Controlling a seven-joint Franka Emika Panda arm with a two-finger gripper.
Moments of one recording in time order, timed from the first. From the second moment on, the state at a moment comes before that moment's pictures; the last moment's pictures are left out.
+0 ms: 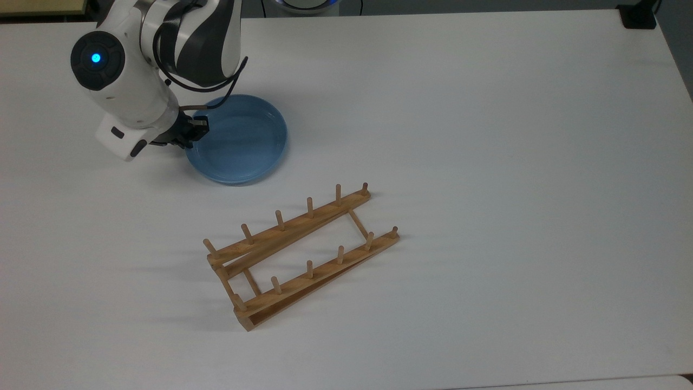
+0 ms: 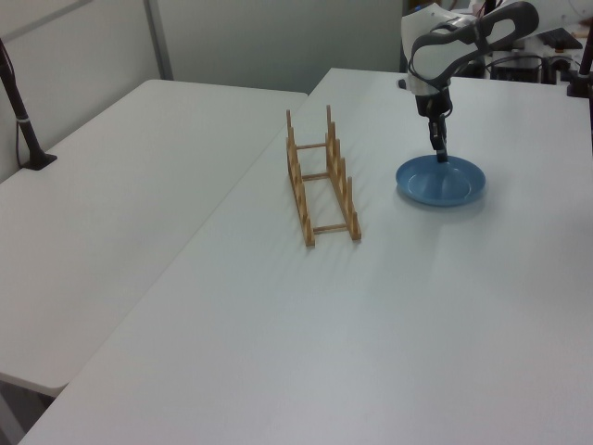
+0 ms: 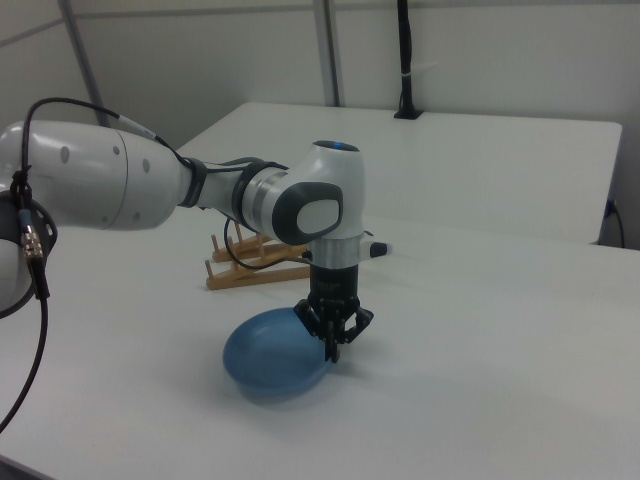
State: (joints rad) arm -0.09 0.48 -0.23 -1.66 0.02 1.90 -0.51
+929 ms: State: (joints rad) arm 0.00 0.17 -0.28 -1.57 -0.06 2.16 -0.48
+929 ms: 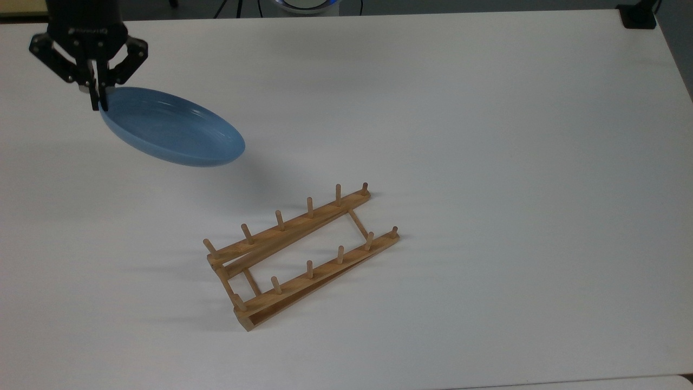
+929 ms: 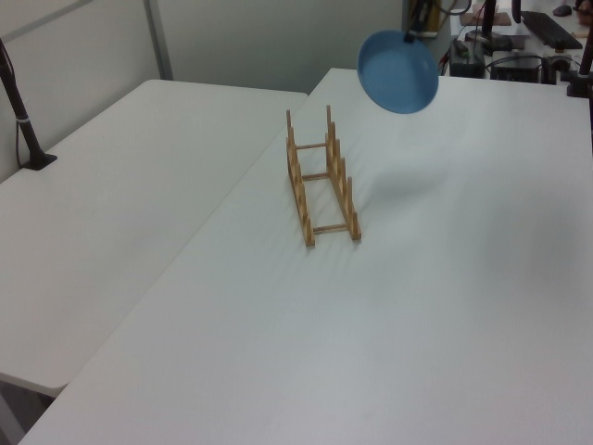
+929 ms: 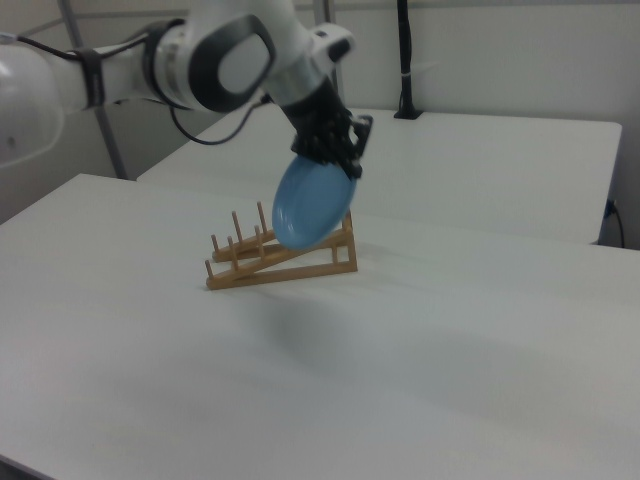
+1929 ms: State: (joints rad) arm 0.48 0.30 -0.30 -1.55 -0.80 2.10 0.34
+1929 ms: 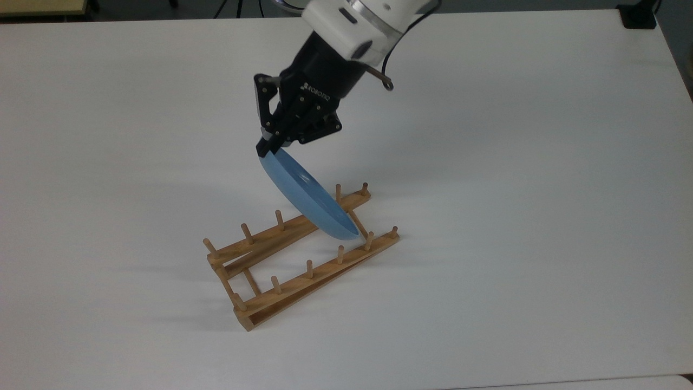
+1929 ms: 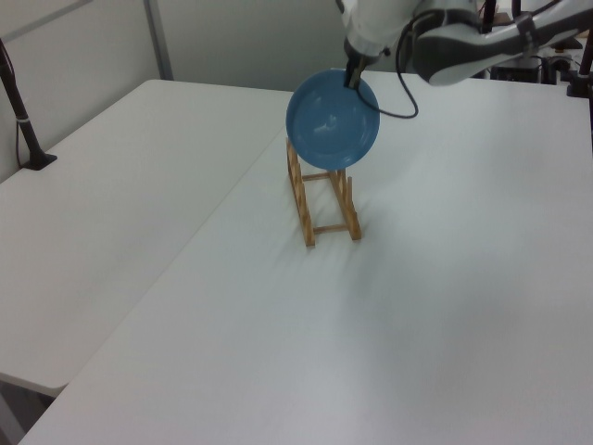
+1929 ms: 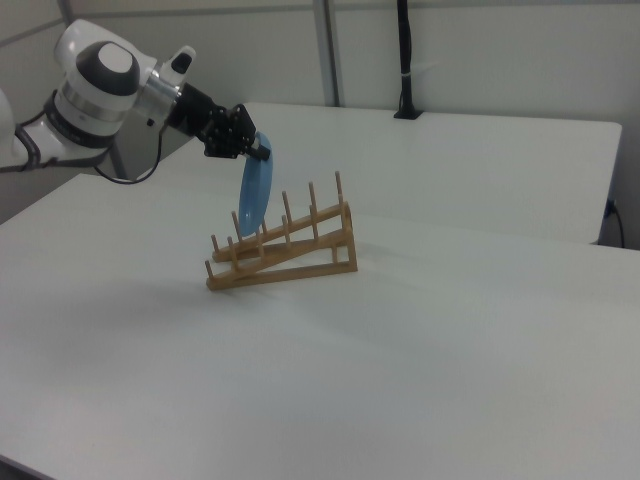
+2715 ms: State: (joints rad) arm 0.51 0.38 -0.26 -1.55 -0.83 2.08 0.39
